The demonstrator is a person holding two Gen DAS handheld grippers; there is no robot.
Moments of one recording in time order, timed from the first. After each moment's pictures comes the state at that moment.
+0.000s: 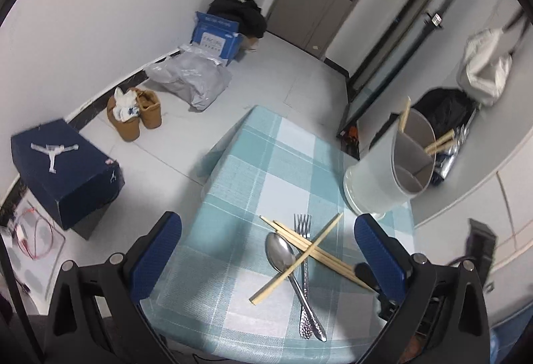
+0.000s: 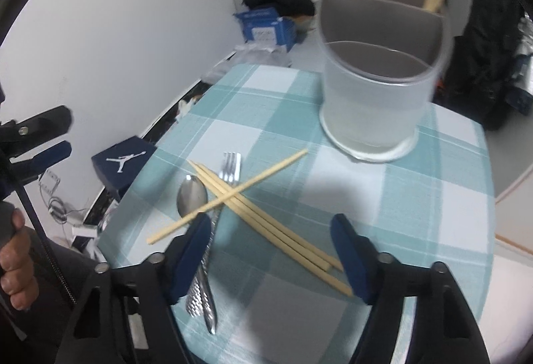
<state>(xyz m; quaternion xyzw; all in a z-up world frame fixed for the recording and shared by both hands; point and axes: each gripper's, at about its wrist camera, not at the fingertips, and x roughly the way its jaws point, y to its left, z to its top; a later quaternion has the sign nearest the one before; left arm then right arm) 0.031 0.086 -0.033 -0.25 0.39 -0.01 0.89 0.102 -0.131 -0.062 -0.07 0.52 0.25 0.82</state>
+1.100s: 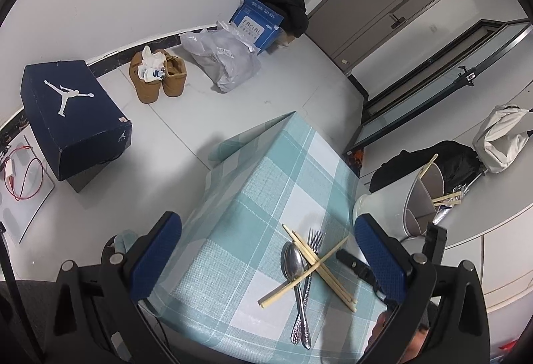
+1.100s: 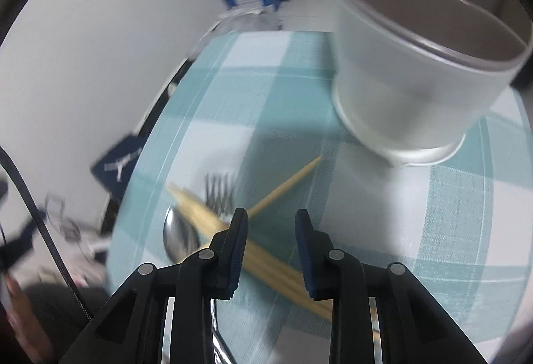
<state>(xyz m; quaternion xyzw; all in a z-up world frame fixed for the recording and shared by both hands) 0.031 0.133 -0.048 -0.36 0.40 0.03 0.84 0.170 -0.118 -0.106 0.00 0.61 0.20 0.77</state>
